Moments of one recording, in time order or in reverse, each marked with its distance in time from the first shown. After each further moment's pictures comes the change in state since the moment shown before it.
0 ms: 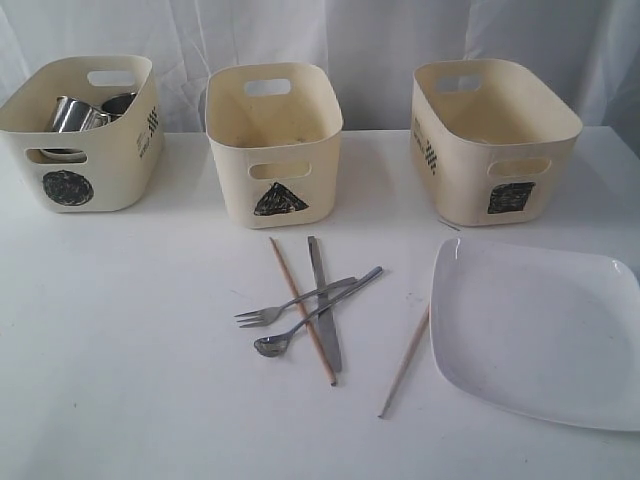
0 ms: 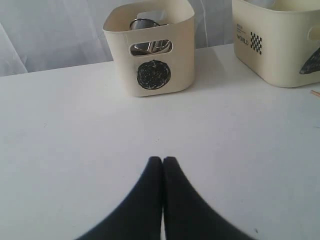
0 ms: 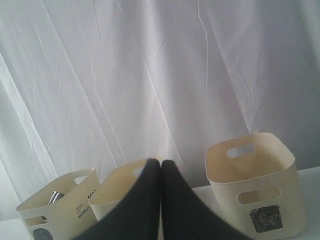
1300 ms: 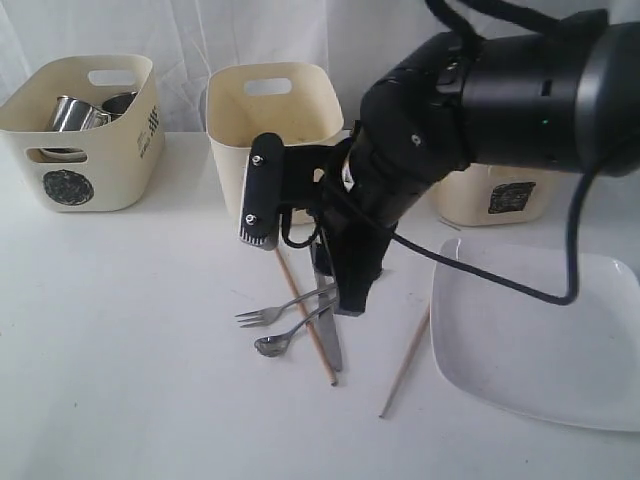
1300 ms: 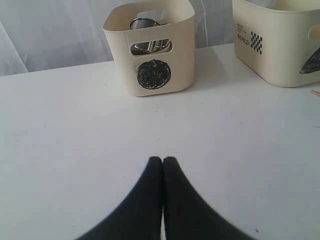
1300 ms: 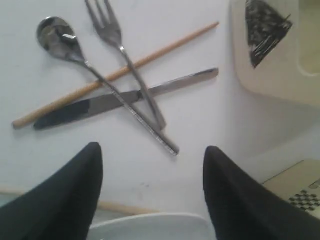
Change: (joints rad) left arm 0.000 0.000 0.000 0.000 0.002 0.000; right arm 0.504 1.696 -0.997 -0.367 0.556 -0.890
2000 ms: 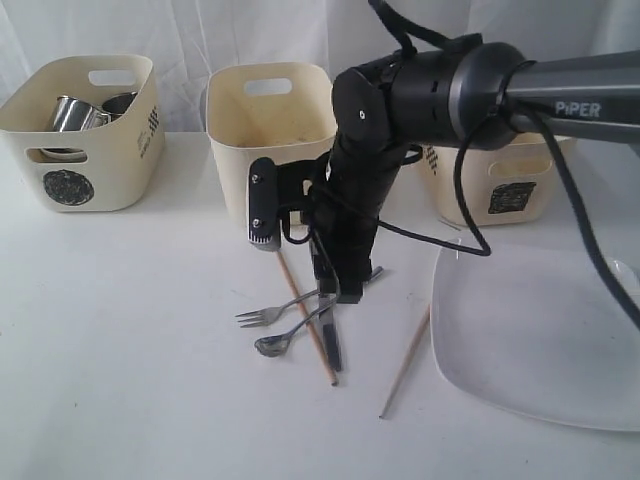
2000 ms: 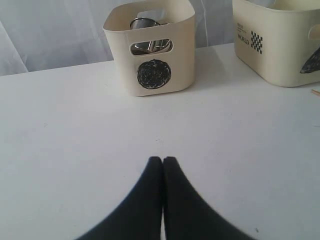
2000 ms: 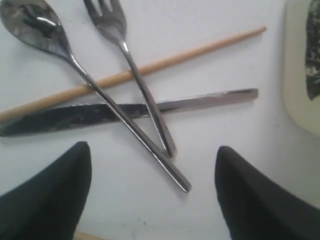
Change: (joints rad) left arm 0.000 0.000 0.000 0.000 0.000 0.000; right arm -0.110 0.283 -0.251 0.242 0.151 -0.361
